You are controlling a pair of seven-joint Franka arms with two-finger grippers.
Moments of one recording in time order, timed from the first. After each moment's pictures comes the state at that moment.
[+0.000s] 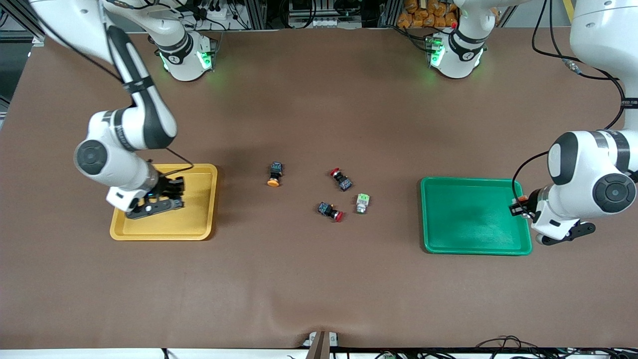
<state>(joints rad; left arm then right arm) 0.10 0.49 -0.08 -1.68 0.18 1.98 -0.31 0.10 0.33 -0.03 -2.05 0.05 2.30 -0.24</state>
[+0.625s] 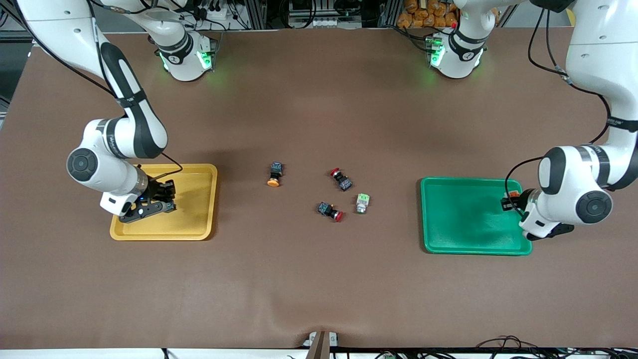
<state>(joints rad) 0.14 0.61 -0.08 -1.71 0.18 2.01 -0.27 0.06 0.40 -0.01 -2.08 0.05 2.40 -0.34</state>
